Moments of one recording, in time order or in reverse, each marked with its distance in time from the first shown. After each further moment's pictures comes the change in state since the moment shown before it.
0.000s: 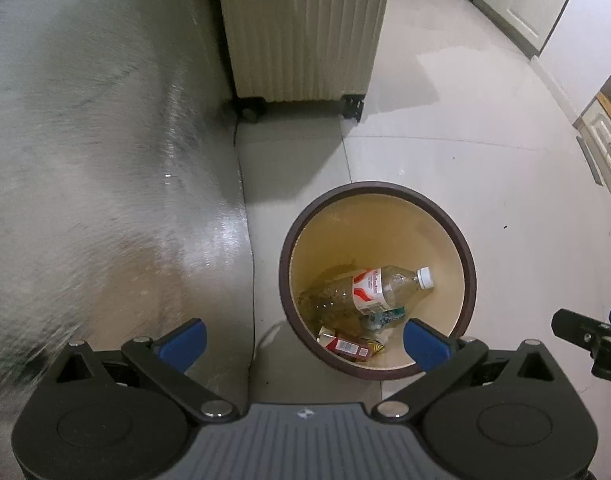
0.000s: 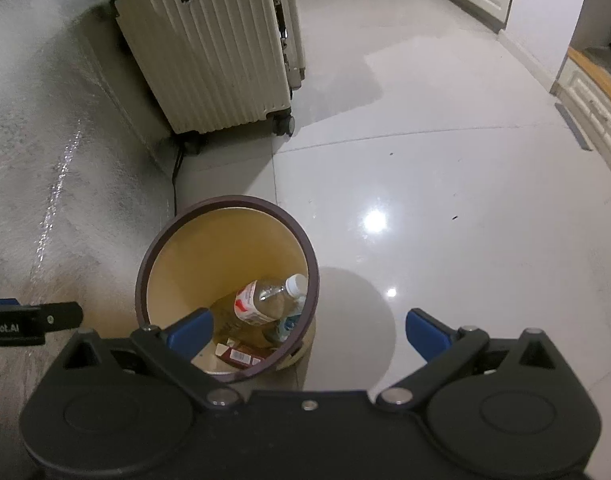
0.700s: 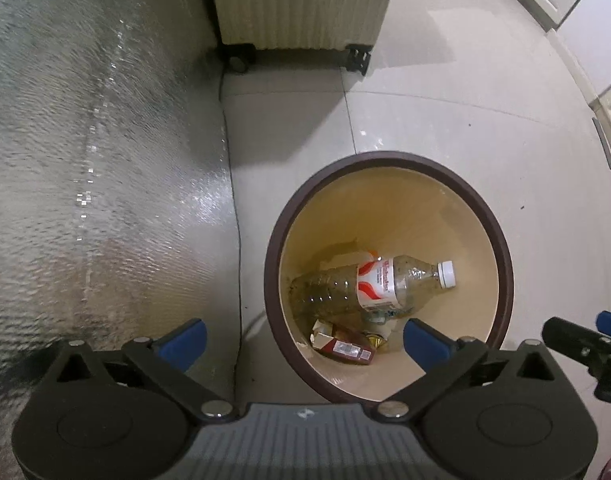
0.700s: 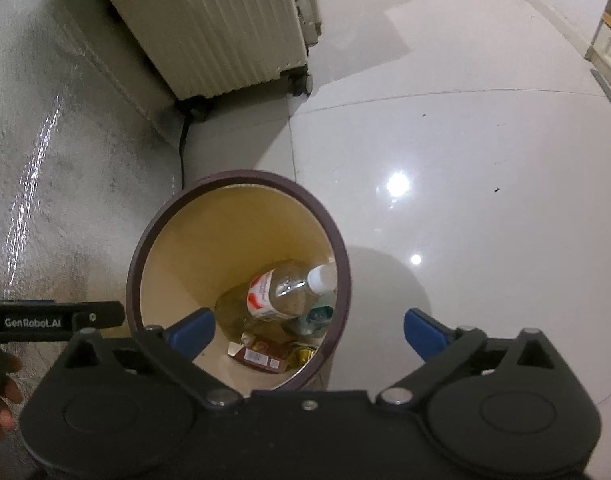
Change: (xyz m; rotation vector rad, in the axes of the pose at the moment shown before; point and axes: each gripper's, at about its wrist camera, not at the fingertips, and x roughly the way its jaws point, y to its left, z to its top) left arm 0.104 0.002 0.036 -0.015 0.151 -0.036; right arm 0.086 0.006 0.022 0.021 0.121 0.070
